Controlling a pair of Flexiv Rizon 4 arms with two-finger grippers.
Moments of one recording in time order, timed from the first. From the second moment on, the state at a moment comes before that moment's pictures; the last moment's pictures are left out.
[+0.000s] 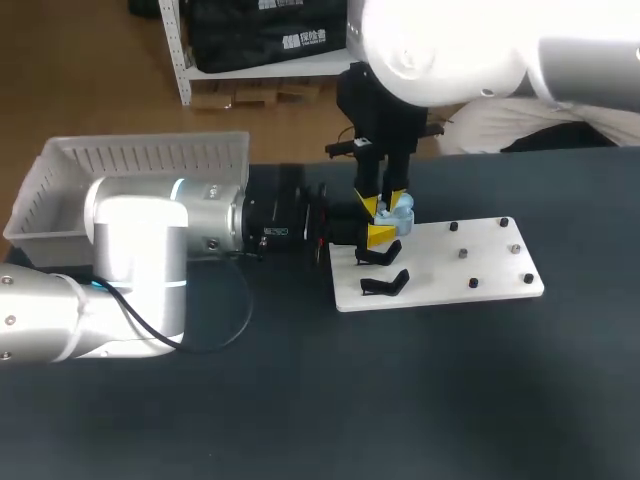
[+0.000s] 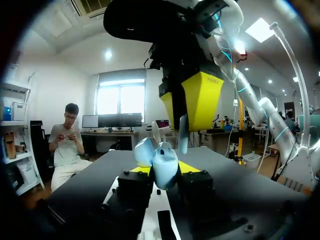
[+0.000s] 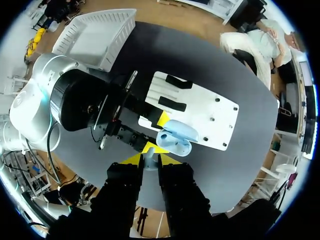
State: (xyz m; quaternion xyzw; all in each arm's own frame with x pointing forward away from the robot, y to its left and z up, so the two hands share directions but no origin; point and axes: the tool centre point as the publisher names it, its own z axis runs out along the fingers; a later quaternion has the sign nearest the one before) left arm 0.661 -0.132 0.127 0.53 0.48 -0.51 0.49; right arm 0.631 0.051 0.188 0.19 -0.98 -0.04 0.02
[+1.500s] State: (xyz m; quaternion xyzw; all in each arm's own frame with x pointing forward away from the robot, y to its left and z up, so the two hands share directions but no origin) left arm 0.661 -0.132 0.127 0.53 0.48 -0.51 0.49; right arm 0.642 0.049 0.182 0.17 -0.98 -0.04 0.00
